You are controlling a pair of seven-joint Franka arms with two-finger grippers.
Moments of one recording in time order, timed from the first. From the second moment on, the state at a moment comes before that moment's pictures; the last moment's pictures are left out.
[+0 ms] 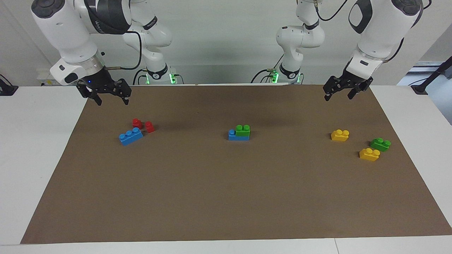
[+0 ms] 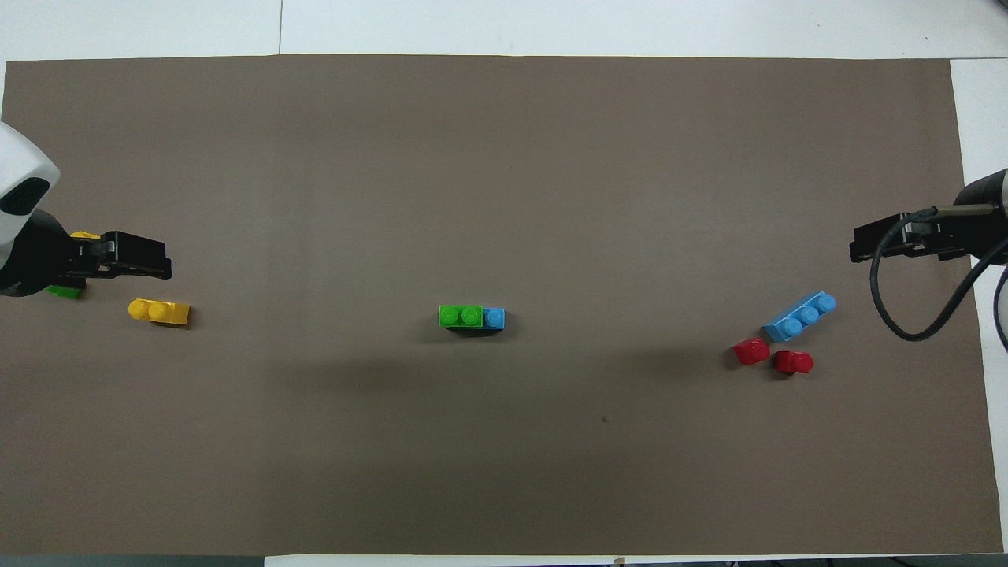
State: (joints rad) left arm -0.16 -0.10 0.07 -1.77 -0.03 1.67 -0.11; right arm -0.04 -0.03 0.03 -1.70 0.01 1.63 0.00
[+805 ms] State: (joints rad) left arm -0.16 -0.10 0.07 -1.77 -0.03 1.67 -0.18; right arm 0.07 -0.03 0.05 -1.75 0.04 1.65 0.49
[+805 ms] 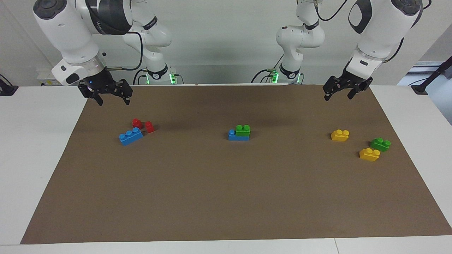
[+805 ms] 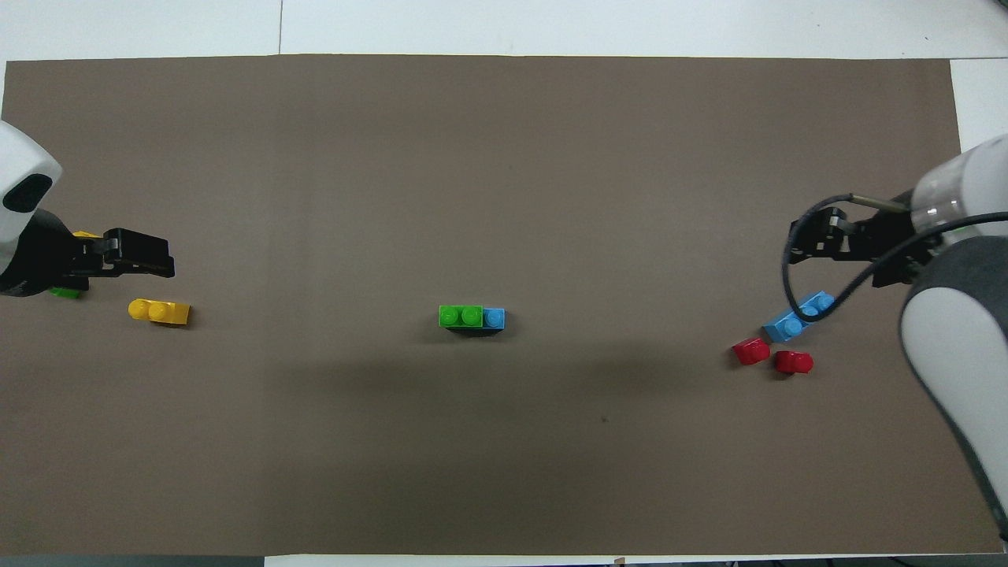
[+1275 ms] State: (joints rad) left arm -0.23 -0.10 0.05 -1.81 -0.04 1.75 -0.65; right arm 0.24 0.00 0.05 -1.88 0.24 1.87 1.34
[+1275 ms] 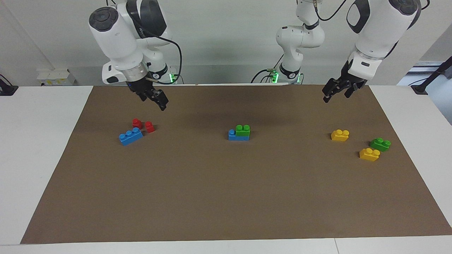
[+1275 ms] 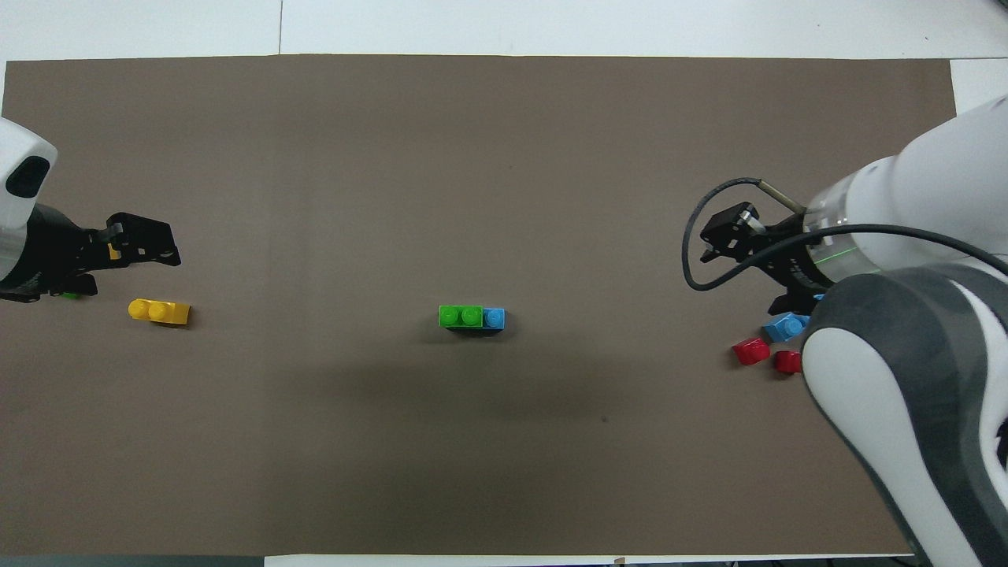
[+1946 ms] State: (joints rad) left arm -0.52 -0.15 0.04 -2.06 -0.04 2.00 -1.64; right arm 0.37 0.10 0.05 -2.02 0.46 2.21 1.62
